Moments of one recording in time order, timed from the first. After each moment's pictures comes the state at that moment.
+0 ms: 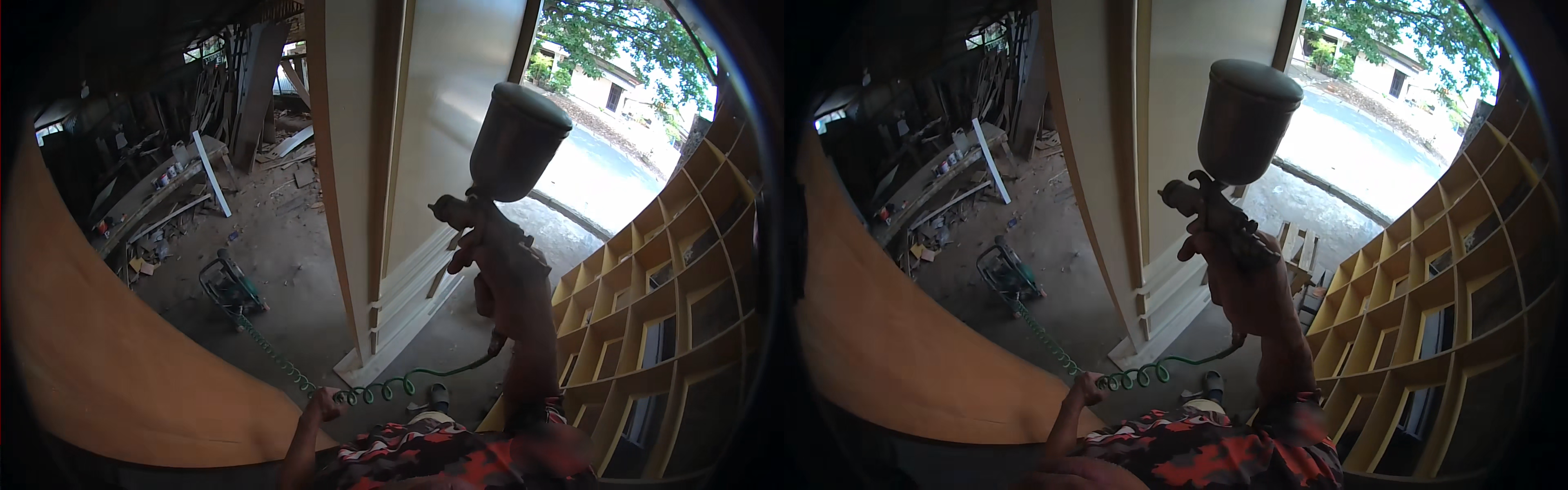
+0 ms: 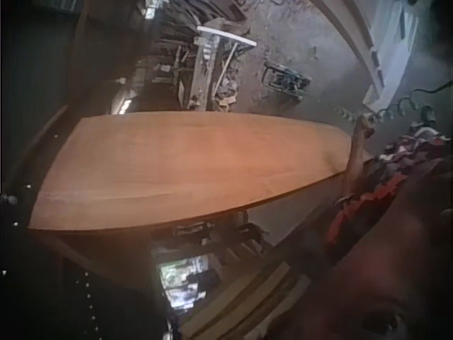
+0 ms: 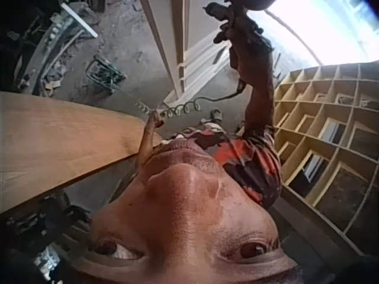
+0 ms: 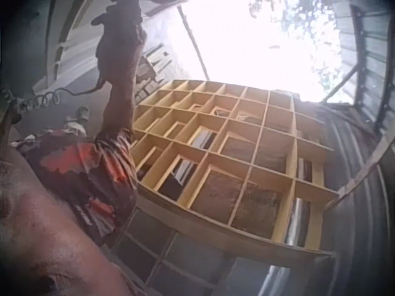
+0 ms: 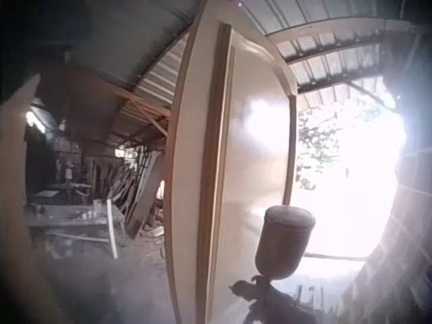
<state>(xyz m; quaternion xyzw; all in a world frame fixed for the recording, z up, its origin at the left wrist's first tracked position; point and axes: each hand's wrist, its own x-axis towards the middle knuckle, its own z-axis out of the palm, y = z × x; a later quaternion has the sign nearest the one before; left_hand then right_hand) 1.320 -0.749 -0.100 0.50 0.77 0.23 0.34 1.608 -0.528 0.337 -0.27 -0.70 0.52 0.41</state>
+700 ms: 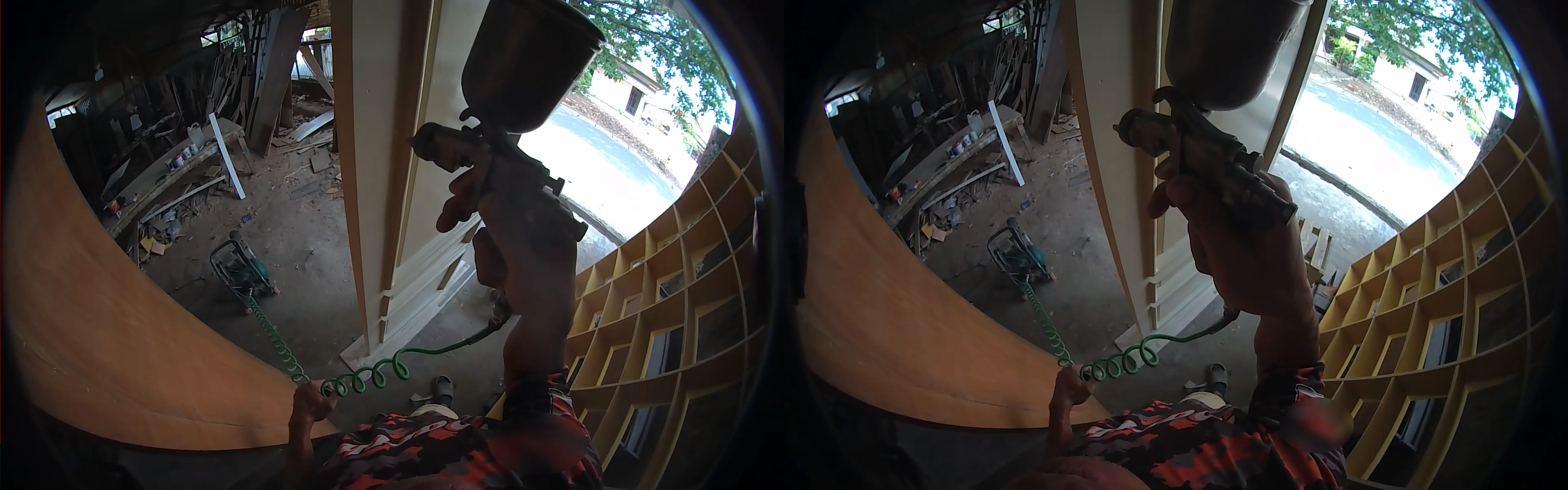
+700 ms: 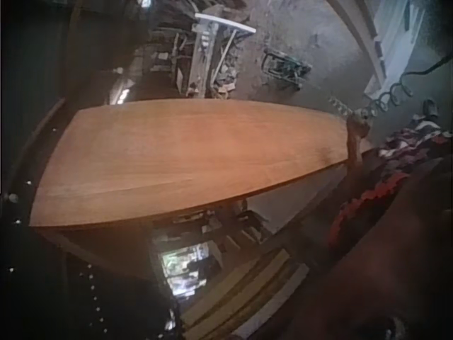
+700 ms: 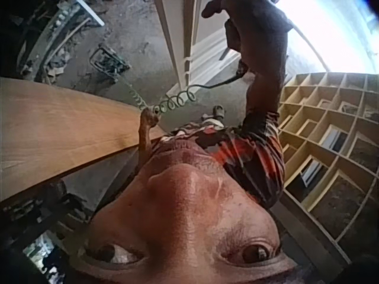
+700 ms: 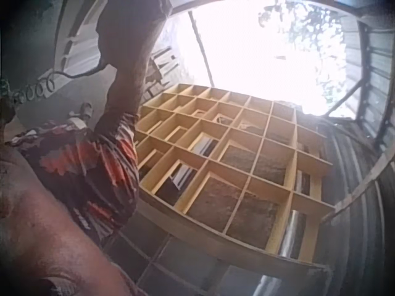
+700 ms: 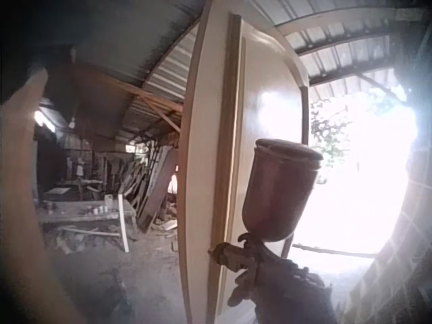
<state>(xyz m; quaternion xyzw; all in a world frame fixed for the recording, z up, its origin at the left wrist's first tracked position) 1.345 -0.789 0.005 0.38 0.86 0.22 0.26 1.568 -0.543 0.381 -0.10 -0.69 0.52 0.49</state>
